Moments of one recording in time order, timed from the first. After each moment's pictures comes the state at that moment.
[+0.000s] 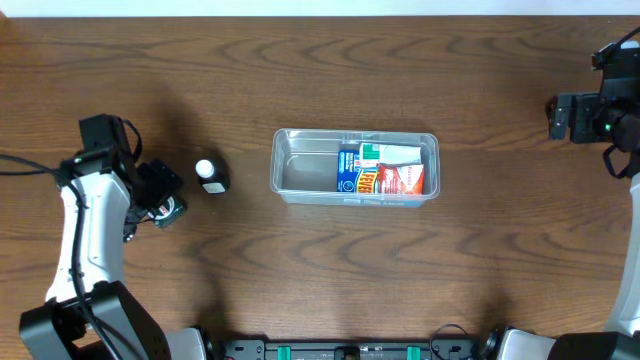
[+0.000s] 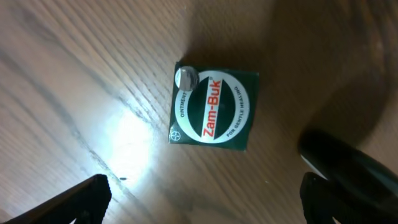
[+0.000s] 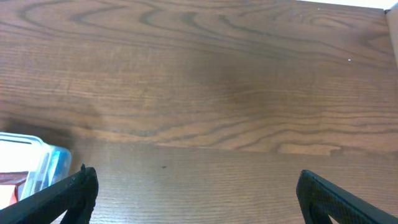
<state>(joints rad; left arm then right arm) 0.32 1.51 1.05 -0.93 -0.06 -0.54 -0.36 1.45 1.47 -0.87 -0.21 -0.32</state>
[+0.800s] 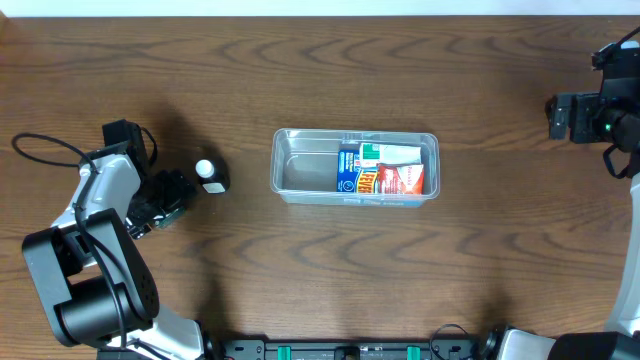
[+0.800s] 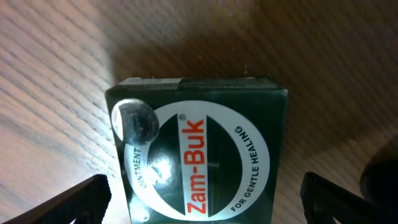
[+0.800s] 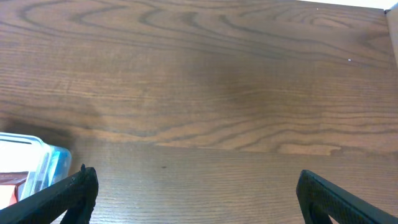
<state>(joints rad) 0.32 1.76 1.04 -0.81 -0.02 -0.39 -0.36 1.45 1.47 -0.87 -0.21 -0.32</state>
